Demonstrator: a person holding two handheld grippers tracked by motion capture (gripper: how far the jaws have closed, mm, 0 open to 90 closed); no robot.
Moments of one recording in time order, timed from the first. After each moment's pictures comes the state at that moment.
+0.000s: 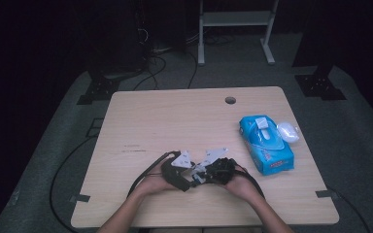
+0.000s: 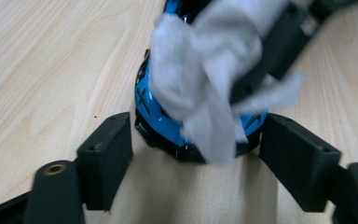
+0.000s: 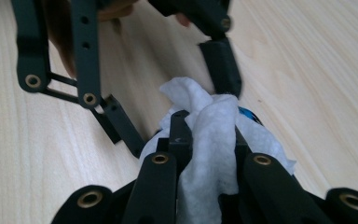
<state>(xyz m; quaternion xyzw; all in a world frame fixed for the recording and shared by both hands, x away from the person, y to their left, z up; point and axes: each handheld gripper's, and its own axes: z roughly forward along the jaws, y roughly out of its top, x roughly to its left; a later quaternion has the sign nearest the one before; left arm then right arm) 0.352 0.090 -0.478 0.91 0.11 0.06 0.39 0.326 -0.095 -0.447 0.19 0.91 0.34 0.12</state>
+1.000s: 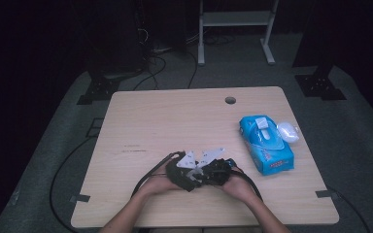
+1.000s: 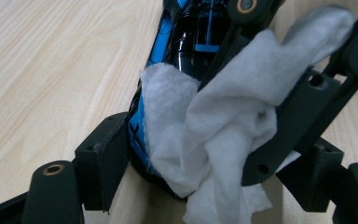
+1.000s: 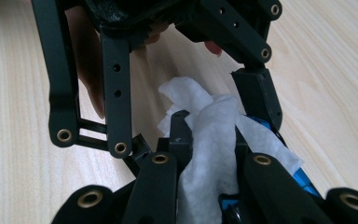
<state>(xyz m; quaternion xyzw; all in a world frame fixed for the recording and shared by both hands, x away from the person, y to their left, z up) 0.350 0.078 -0.479 0.91 0.09 0.07 0.39 0.326 -0.088 -0.449 0.18 0.91 0.36 0.09</state>
